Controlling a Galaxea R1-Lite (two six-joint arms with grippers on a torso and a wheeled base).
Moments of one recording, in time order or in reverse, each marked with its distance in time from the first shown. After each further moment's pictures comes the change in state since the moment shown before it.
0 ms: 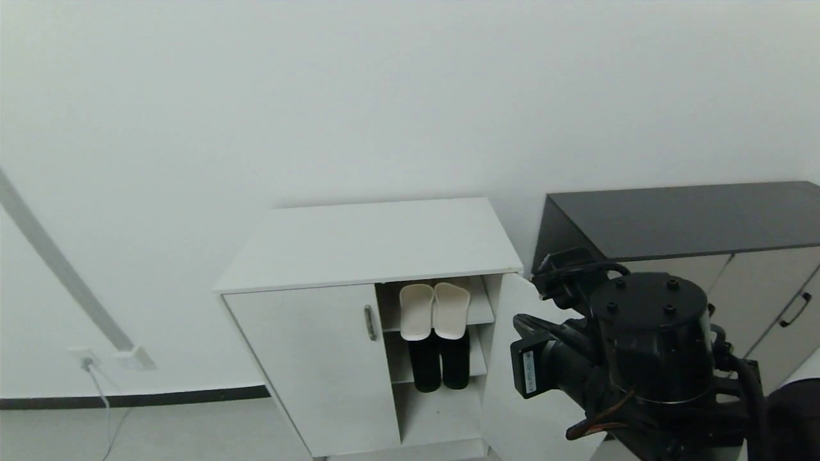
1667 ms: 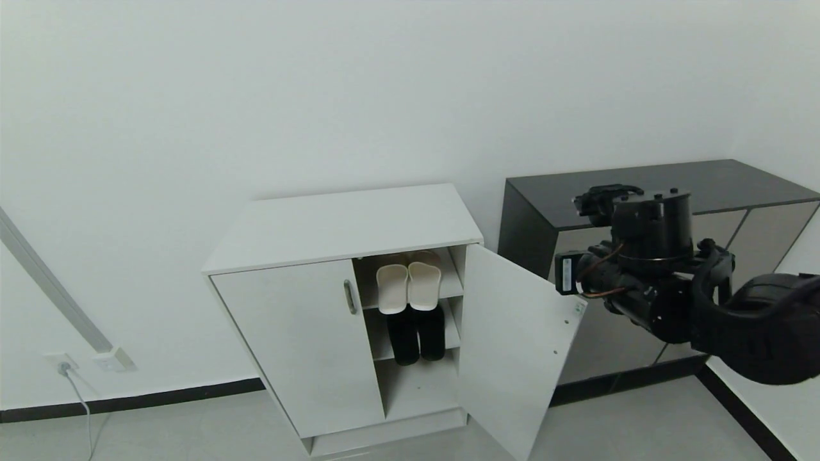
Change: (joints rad) left arm 0.000 0.000 0.000 0.000 0.000 0.000; right arm -0.380 0.112 -0.232 0.088 0.073 -0.080
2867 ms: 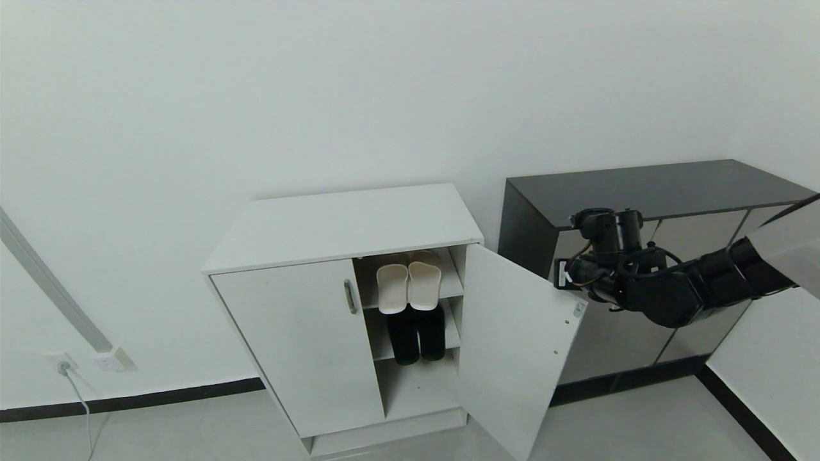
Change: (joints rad) left arm 0.000 0.000 0.000 0.000 0.000 0.000; right arm -0.231 0.324 -0.220 0.023 0.200 0.082
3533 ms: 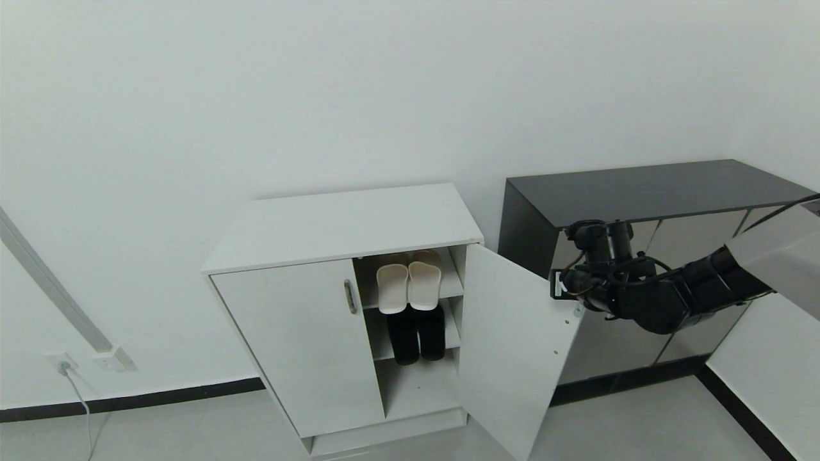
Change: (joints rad) left arm 0.000 0.000 0.000 0.000 0.000 0.000; right arm 0.002 0.046 0.001 -0.003 0.002 0.000
